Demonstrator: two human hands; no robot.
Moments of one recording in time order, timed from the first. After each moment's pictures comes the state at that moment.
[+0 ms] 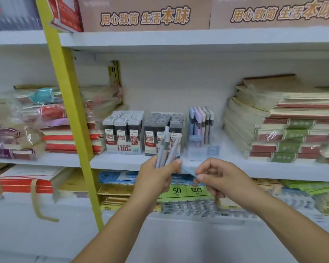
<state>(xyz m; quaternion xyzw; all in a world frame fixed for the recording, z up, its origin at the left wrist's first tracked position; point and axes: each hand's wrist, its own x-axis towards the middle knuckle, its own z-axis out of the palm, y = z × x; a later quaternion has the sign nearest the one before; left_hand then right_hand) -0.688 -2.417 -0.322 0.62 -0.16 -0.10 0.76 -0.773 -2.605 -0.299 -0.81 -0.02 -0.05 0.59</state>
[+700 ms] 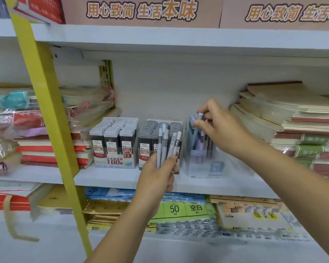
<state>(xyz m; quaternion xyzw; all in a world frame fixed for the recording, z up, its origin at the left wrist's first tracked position) -0.644 -2.446 -0.305 0.58 -0.16 -0.10 0.79 -0.662 -2.630 -0.201 -0.93 -0.06 -0.33 0.16</state>
